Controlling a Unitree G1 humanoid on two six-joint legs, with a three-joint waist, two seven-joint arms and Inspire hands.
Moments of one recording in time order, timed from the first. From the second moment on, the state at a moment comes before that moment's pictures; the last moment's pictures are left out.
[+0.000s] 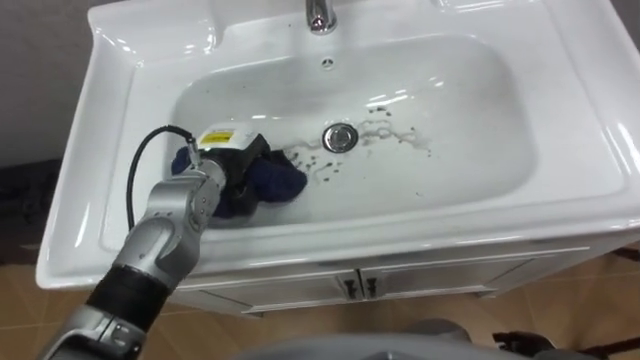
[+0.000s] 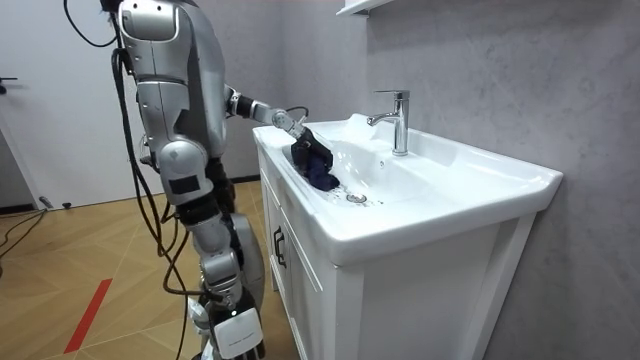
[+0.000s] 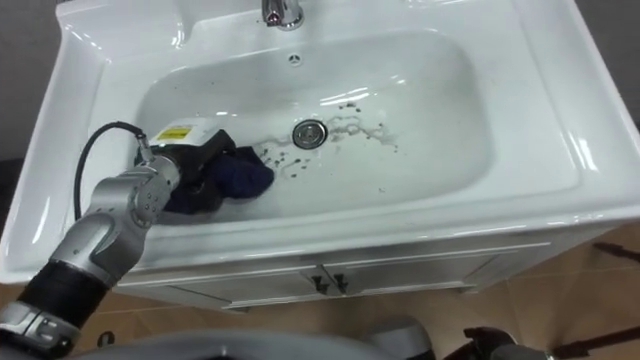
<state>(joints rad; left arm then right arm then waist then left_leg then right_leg) -0.17 0.38 -0.41 0.28 0.94 0.19 -0.33 0.01 -0.33 0.06 1.30 -0.14 0.11 0.14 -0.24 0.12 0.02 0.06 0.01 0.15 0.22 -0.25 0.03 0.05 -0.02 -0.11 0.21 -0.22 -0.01</state>
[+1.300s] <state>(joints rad) -0.66 0.18 -0.50 0.89 -0.07 -0.02 0.06 -0.14 -0.36 0.28 1.33 0.05 0.12 0.03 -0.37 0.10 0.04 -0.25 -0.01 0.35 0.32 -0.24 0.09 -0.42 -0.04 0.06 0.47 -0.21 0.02</state>
